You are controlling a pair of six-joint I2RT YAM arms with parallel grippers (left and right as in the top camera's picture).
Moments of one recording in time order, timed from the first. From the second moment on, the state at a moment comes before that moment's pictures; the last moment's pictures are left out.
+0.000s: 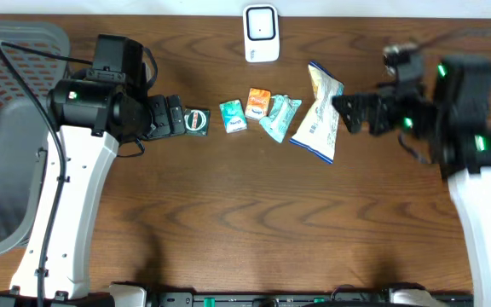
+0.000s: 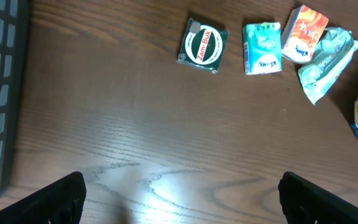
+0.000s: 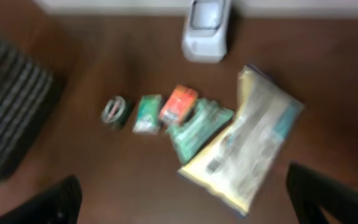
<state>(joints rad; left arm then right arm) -0.13 1.50 1.60 -1.31 0.04 -0.33 0.04 1.35 1.37 -0.79 -0.55 -0.01</state>
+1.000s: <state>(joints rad) -0.13 1.50 1.60 -1.31 0.04 -0.33 0.11 2.03 1.42 -0.56 -0.45 0.24</state>
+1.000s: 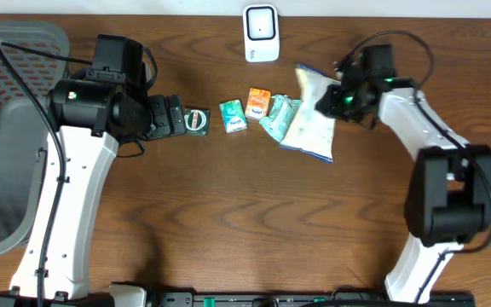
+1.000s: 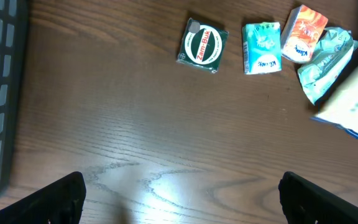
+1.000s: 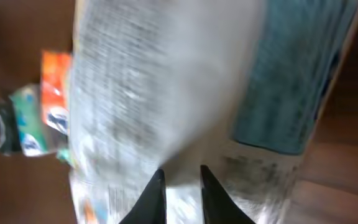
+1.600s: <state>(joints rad) -0.13 1.50 1.60 -1.31 0.04 -0.33 0.11 1.97 1.44 -0.79 -0.11 0.27</state>
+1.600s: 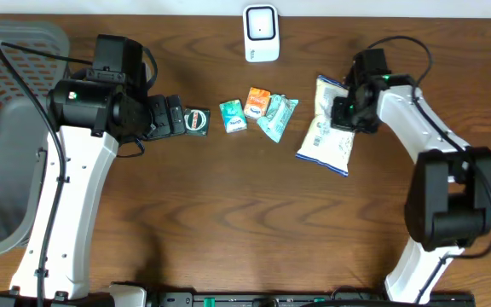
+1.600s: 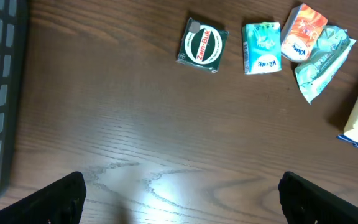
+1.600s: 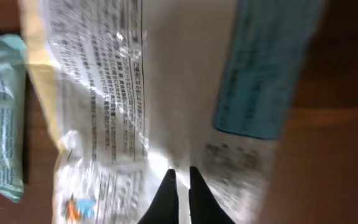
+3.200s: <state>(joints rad) -0.13 1.50 1.60 -1.31 0.04 -0.33 0.20 2.01 1.44 -0.47 0.06 0.31</state>
